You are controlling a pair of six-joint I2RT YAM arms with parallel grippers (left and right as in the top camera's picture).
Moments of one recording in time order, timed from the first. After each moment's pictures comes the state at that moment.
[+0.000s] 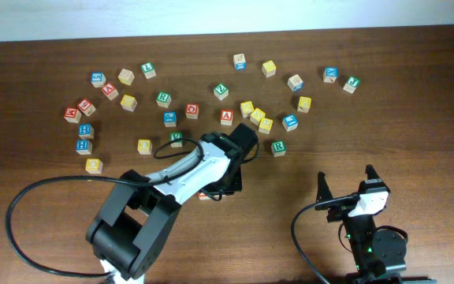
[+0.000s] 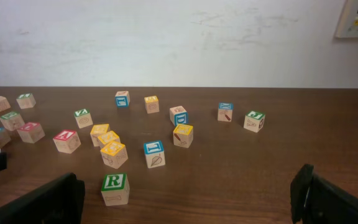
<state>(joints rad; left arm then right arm) -0.68 1.96 1.27 -0.90 -0.06 -0.70 0.08 0.01 0.01 -0.07 -0.02 0.05</state>
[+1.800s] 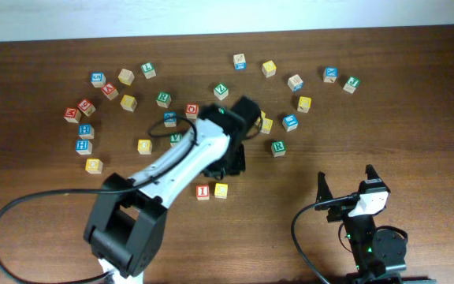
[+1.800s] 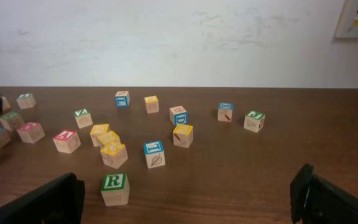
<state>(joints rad) -0.65 1.96 1.57 -1.20 -0.04 -0.67 0.08 0.01 0.01 -0.07 -0.02 0.05</state>
